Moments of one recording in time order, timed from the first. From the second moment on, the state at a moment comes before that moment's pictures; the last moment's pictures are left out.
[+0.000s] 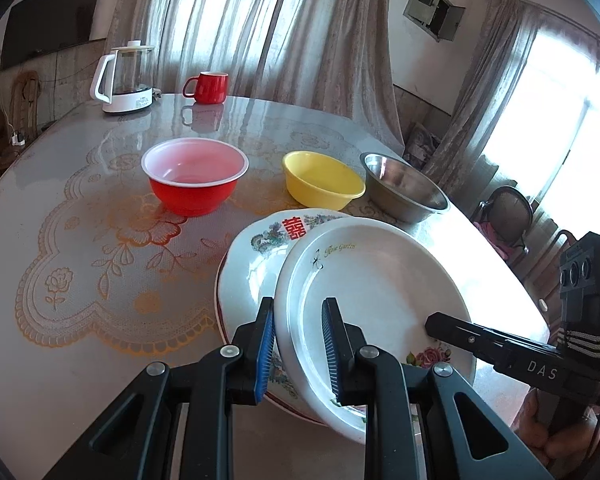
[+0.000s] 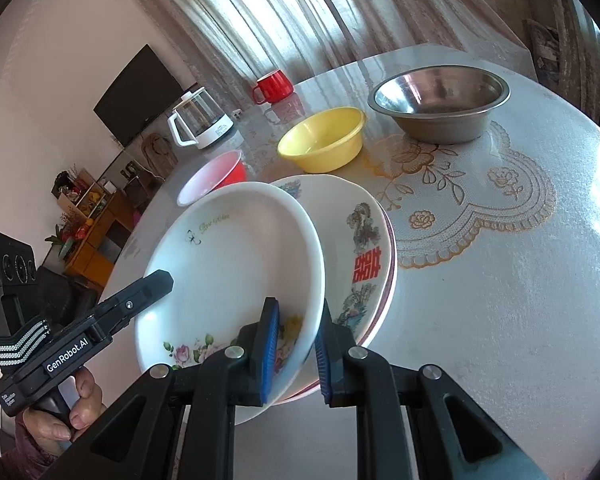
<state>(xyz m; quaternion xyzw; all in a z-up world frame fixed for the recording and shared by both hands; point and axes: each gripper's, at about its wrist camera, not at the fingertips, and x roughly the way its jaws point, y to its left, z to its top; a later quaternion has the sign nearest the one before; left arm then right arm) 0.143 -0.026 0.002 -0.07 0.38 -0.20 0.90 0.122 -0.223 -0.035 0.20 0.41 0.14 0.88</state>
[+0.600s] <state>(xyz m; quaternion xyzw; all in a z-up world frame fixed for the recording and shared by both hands) 0.142 -0.018 -0.006 -0.10 0.40 -0.19 0.89 0.130 -0.208 -0.035 0.15 0.42 0.12 0.89</state>
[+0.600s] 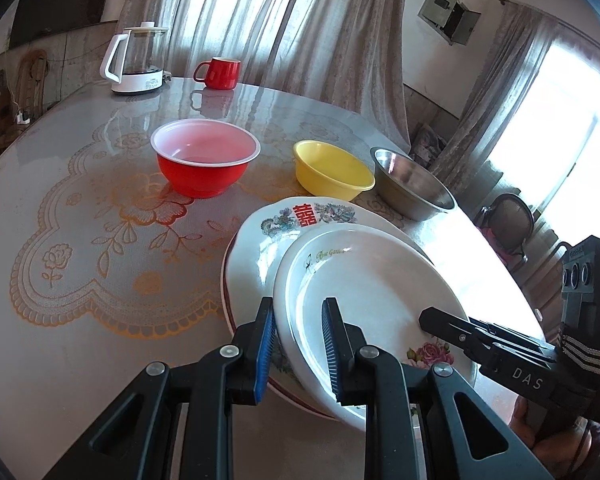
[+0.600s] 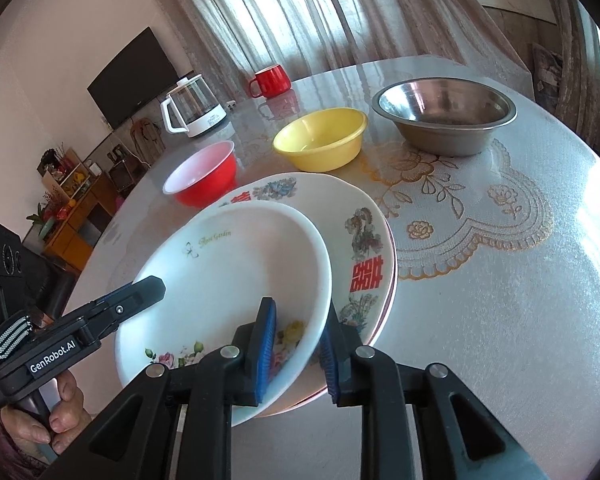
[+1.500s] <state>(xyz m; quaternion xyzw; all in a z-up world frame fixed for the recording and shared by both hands) 0.150 -0.020 -0.008 -0.08 0.41 -0.19 0.89 0.136 -0.201 -0.032 0.12 0.43 0.10 0.89</state>
